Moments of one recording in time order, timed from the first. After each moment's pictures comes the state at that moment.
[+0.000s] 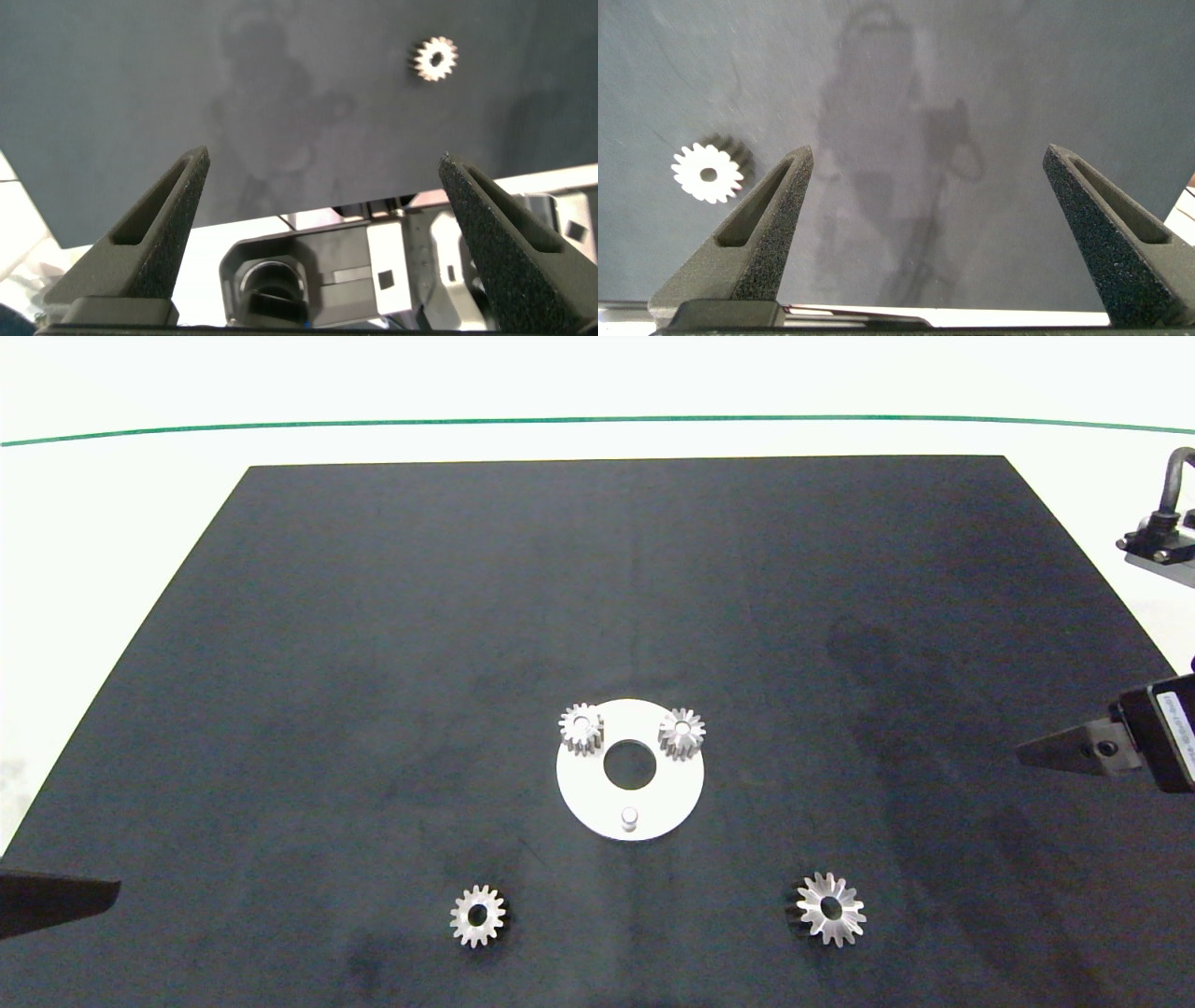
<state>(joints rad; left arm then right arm) -0.40 1.10 -1.45 1.18 0.11 -0.22 0.37 1.37 -1.41 0.88 -0.31 0.08</state>
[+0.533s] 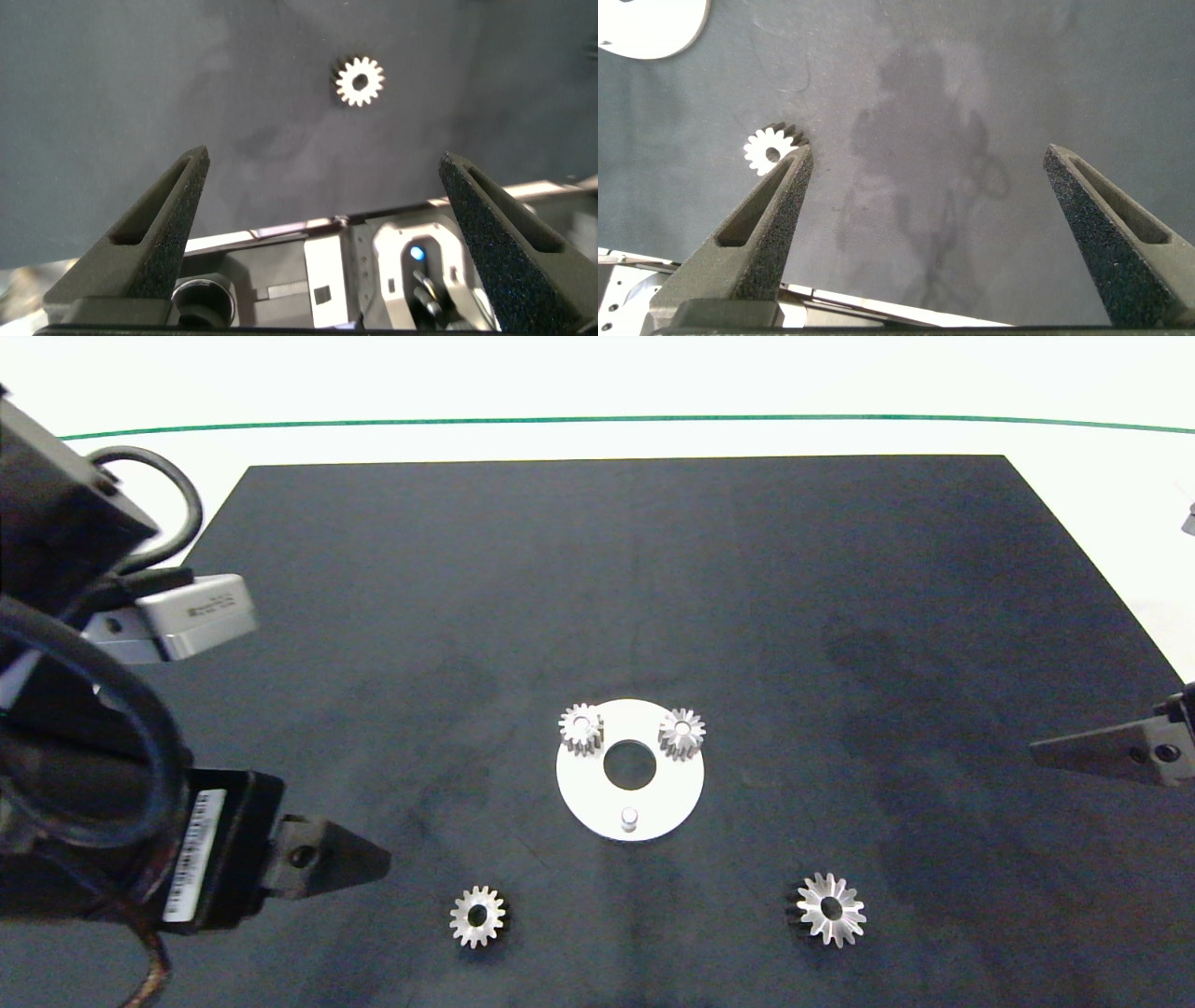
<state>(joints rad) -0.81 1.37 -1.46 1.08 0.30 -0.61 0.42 1.30 -1.43 0.88 -0.23 0.07</state>
